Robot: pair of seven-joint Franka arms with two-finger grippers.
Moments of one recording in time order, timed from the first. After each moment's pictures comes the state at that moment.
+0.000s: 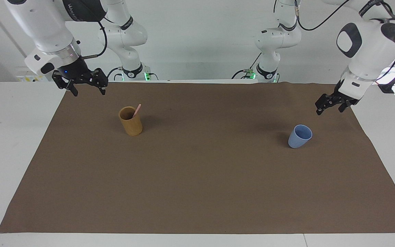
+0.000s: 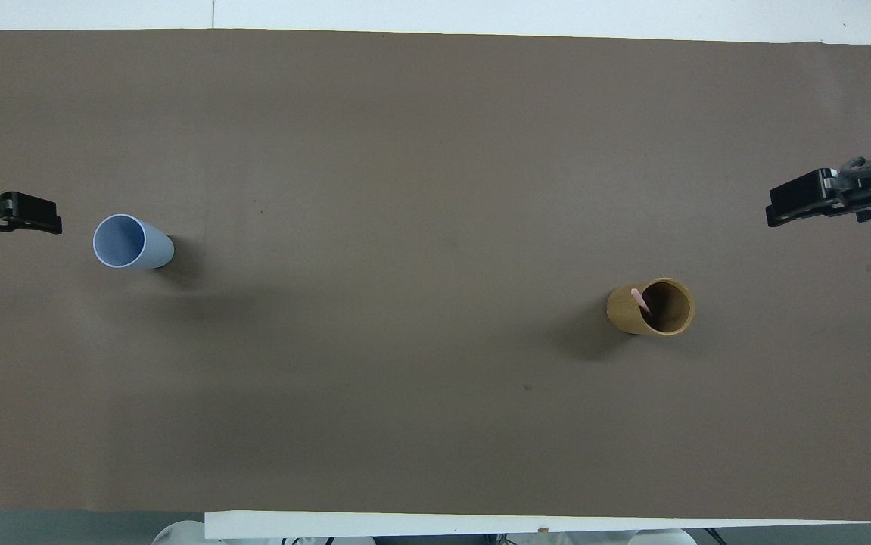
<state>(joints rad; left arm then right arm) 0.08 -0.07 -0.07 -2.05 0.02 1.99 -0.03 0.10 0.00 -0.08 -1.56 0.01 1.49 -0.02</state>
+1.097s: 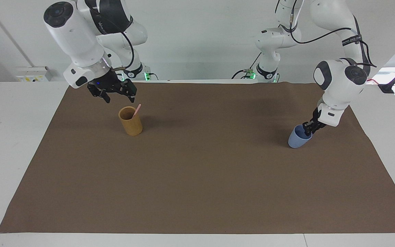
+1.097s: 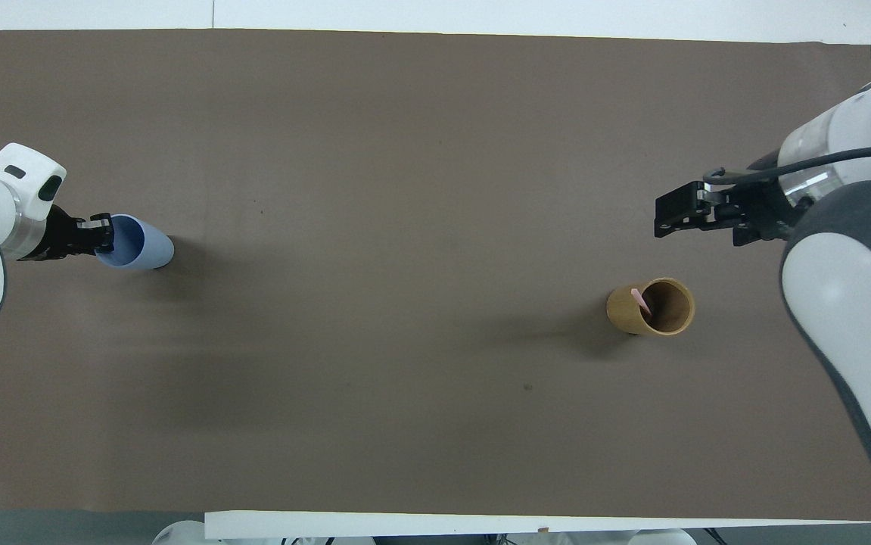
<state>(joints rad) 0.05 0.02 -0.08 -2.17 0.02 2.21 -0.24 0.21 -0.02 -0.07 -1.77 0.14 1.66 0.25</state>
